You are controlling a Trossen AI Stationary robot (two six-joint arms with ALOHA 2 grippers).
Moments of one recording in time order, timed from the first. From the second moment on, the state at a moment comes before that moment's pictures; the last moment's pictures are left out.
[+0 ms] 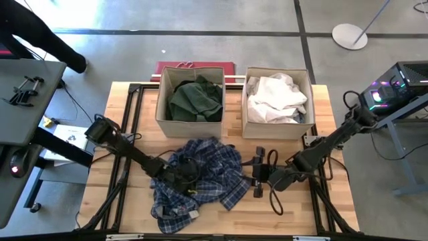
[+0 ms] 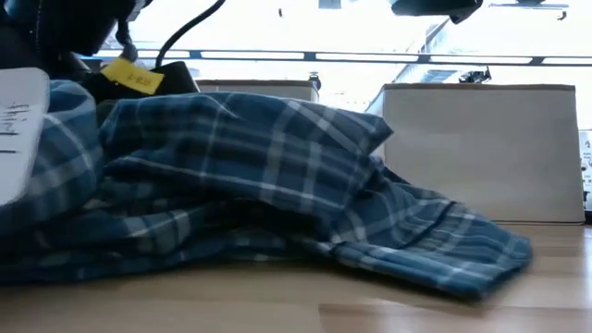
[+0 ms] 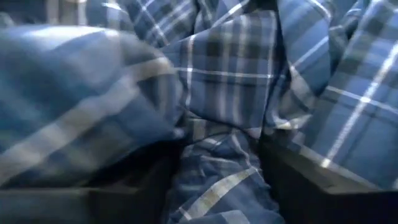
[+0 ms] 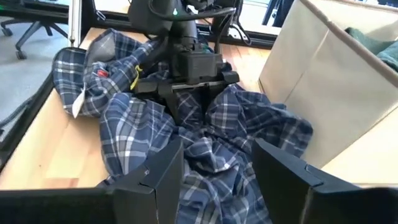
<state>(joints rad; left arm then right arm) -0.52 1.86 0.66 0.19 -0.53 -0.62 0.62 1.39 0.90 -0.09 0.67 0.21</state>
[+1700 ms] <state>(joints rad) 0.28 1.45 1.56 -0.67 -0.67 0.31 0.76 1.26 0.94 -0.14 0.86 0.07</state>
